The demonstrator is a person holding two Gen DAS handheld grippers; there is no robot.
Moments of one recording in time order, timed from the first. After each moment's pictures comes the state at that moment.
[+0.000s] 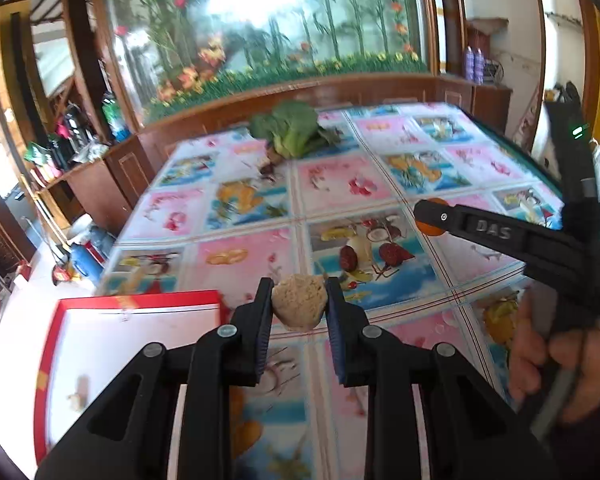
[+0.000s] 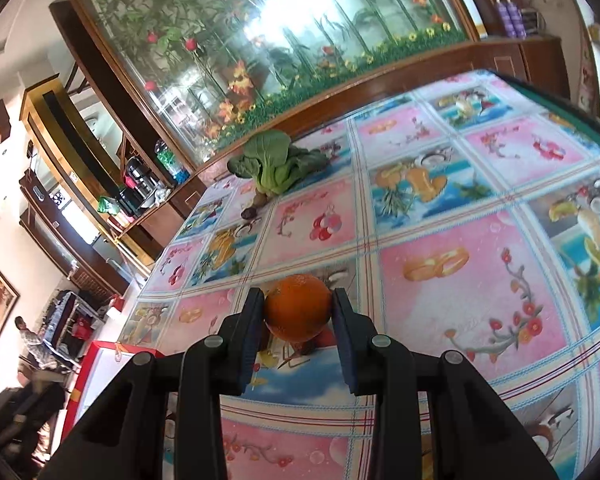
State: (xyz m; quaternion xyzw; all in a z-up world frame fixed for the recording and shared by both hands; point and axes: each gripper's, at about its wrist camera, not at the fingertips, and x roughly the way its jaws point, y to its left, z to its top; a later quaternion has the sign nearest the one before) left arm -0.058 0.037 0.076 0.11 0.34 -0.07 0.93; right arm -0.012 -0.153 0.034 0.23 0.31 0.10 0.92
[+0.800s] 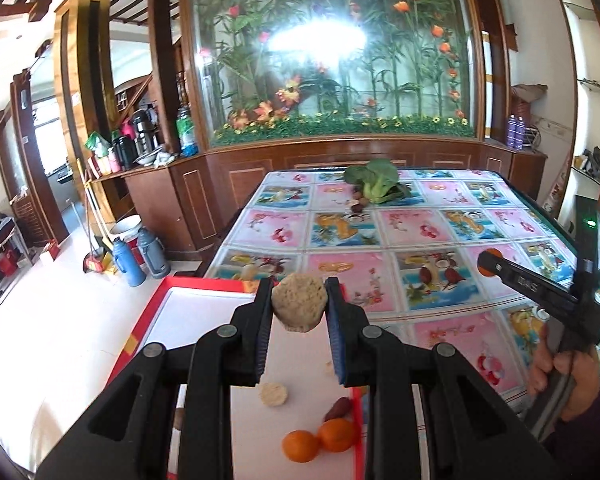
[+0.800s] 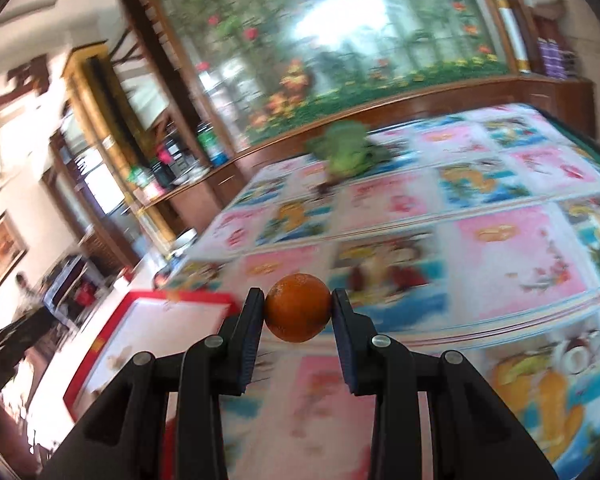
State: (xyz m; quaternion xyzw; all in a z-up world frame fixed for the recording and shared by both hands) left arm -0.136 0.153 0.114 0.05 0.26 0.01 0.96; right arm -0.076 -0.061 0.056 0.16 0.29 0.17 0.93
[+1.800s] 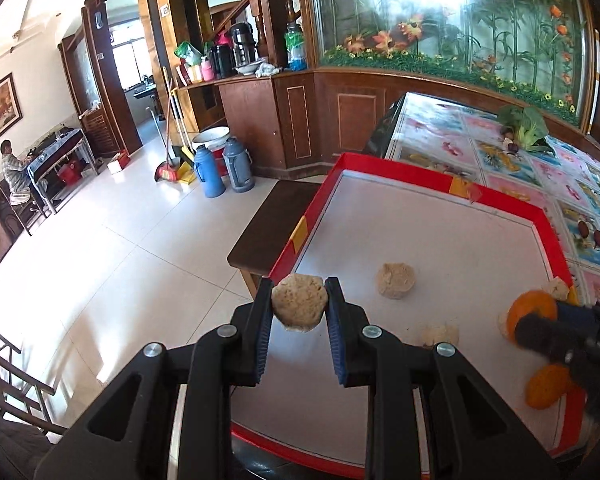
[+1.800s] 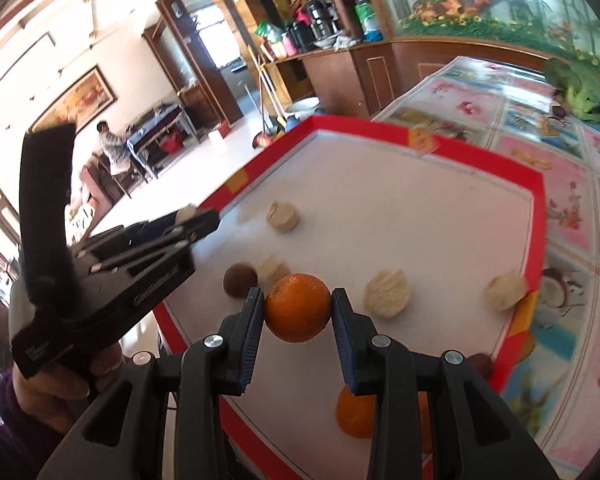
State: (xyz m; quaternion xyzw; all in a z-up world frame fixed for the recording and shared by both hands) left arm -0.134 0.317 0.022 -0.01 0.36 0.16 0.92; right arm -0.107 0.148 0.015 0.01 0.42 0.38 0.82
